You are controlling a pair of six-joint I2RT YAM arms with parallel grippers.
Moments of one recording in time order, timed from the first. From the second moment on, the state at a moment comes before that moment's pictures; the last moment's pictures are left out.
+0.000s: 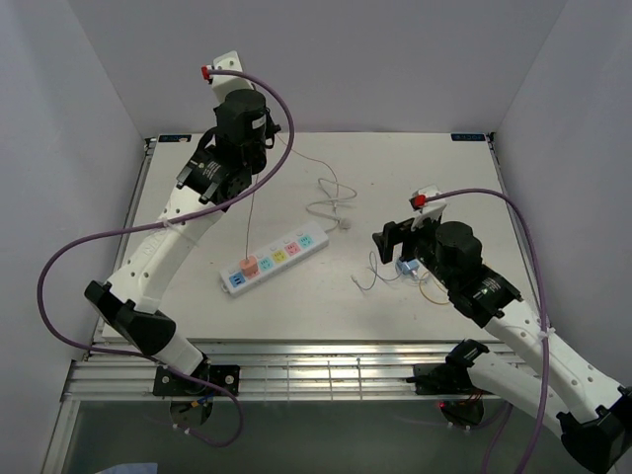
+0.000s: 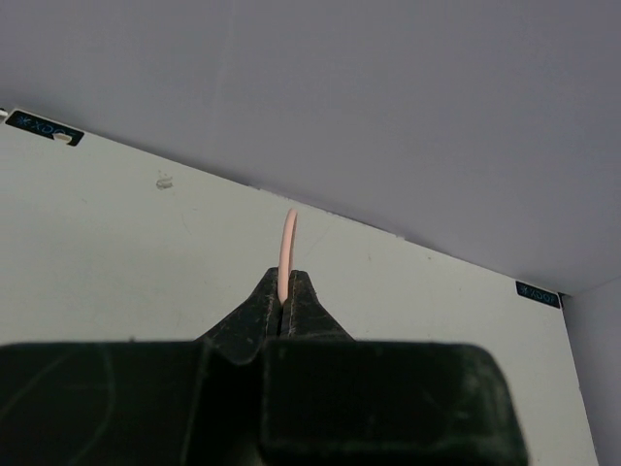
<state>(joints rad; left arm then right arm) -0.62 1.55 1.86 -0.47 -0.71 -0.44 0.65 0.75 0.72 -0.20 0.14 0.10</state>
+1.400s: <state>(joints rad) -0.62 1.44 1.75 -0.42 -0.67 -0.42 0.50 1.91 1.60 0.29 -0.04 -0.49</state>
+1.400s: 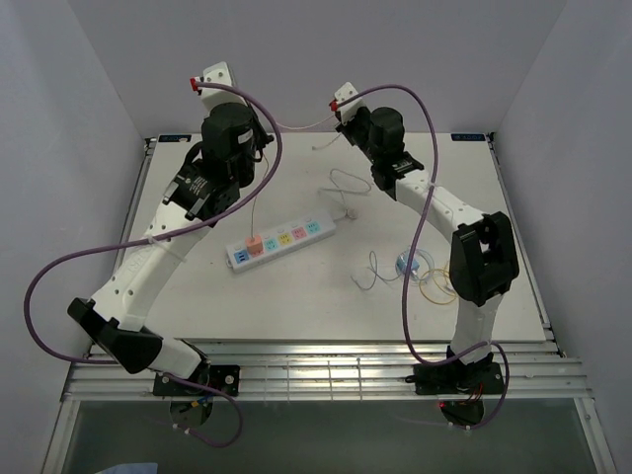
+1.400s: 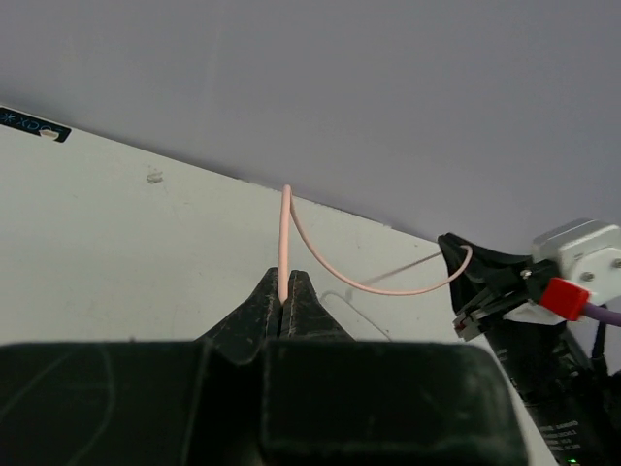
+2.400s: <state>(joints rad) 0.20 1.53 1.28 -0.61 -0.43 -0.85 0.82 2.47 1.98 0.18 -0.38 0.10</state>
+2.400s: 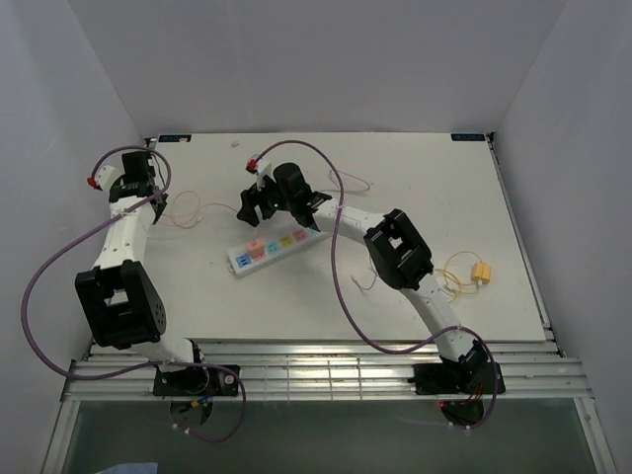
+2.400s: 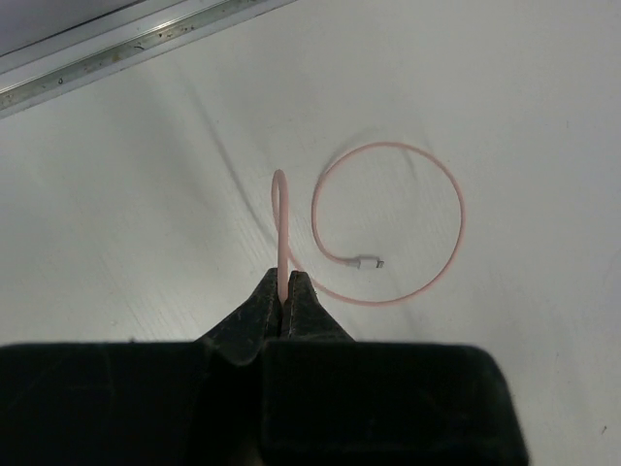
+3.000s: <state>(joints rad) 0.21 1.50 1.30 -0.66 -0.24 -0.84 0.76 1.50 1.36 0.10 -0.07 0.13</state>
